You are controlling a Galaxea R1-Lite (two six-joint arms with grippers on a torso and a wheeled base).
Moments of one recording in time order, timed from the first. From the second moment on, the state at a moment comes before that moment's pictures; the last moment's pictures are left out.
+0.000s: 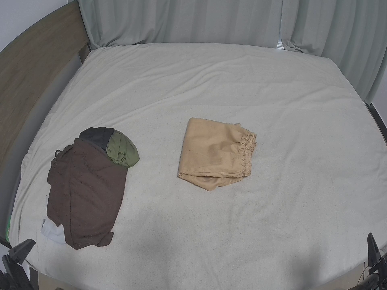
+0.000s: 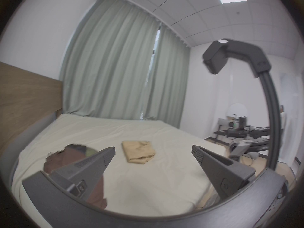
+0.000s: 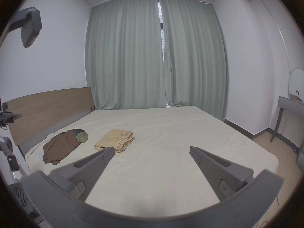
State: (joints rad) left arm -0.09 0.14 -0.02 -0.33 -0.55 -0.12; right arm 0.01 0.03 -0.02 -0.08 -0.01 0.04
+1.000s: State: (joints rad) left arm 0.01 0.01 -0.02 -0.04 0.02 0.00; right arm 0.01 0.01 -0.02 -0.07 0.11 0.01
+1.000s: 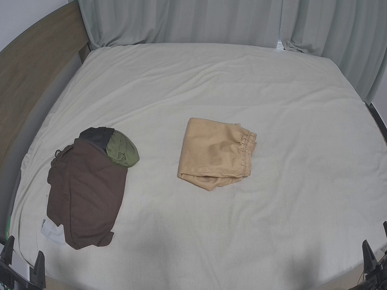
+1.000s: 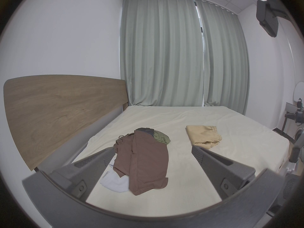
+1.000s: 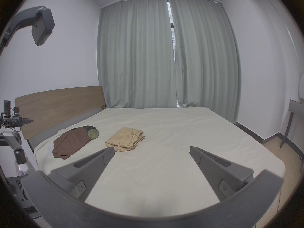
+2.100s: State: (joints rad) left arm 0.01 0.01 -0.02 -0.01 0.00 -0.01; right arm 0.01 0.01 -0.02 0.01 0.03 -0.01
